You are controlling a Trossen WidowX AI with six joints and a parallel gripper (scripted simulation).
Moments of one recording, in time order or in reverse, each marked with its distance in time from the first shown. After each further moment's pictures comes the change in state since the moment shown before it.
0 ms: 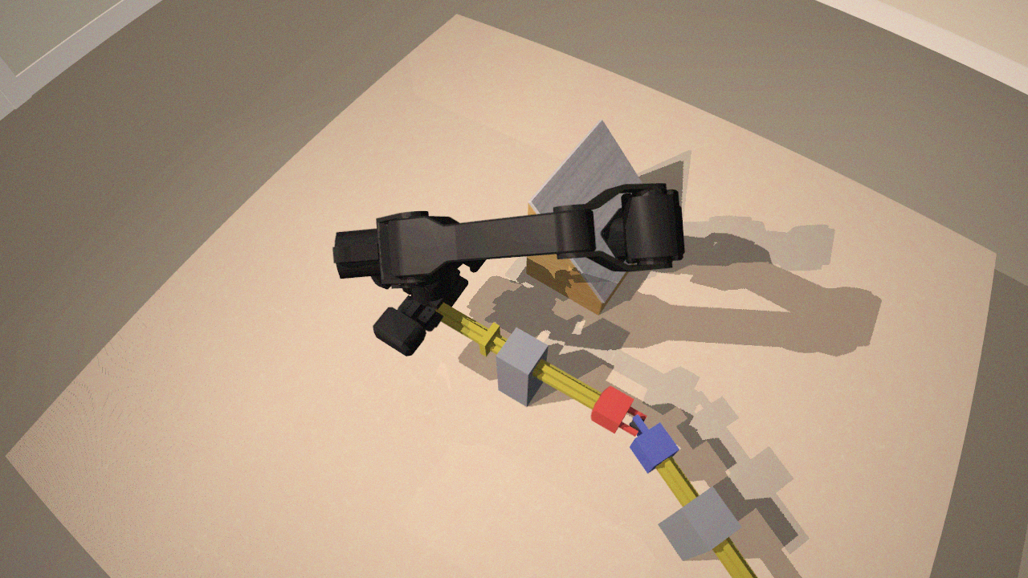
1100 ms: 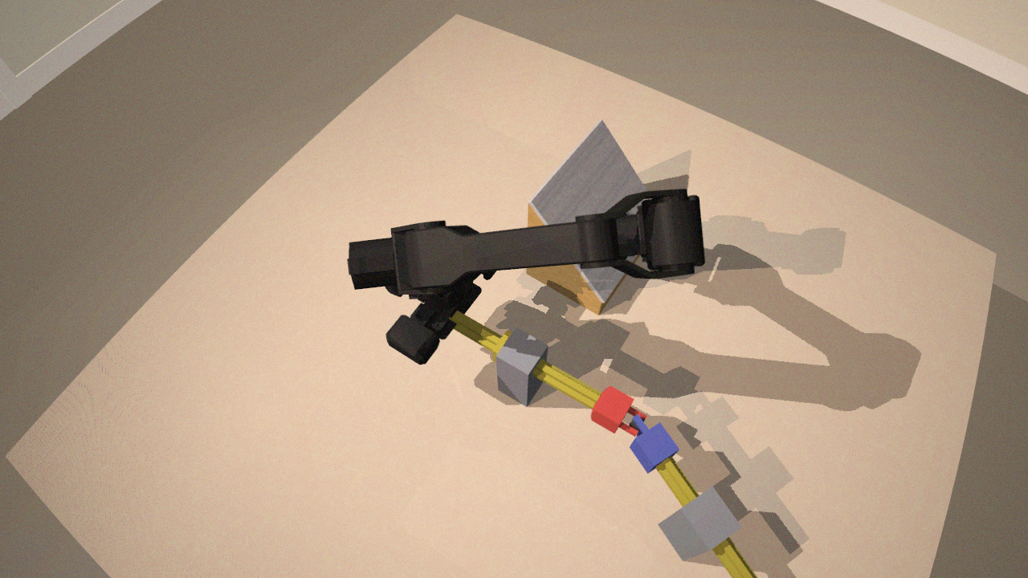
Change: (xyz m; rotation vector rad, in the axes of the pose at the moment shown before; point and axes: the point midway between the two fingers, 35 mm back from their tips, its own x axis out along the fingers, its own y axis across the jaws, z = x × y) arm 0.001 0.000 -0.022 0.003 0.000 0.000
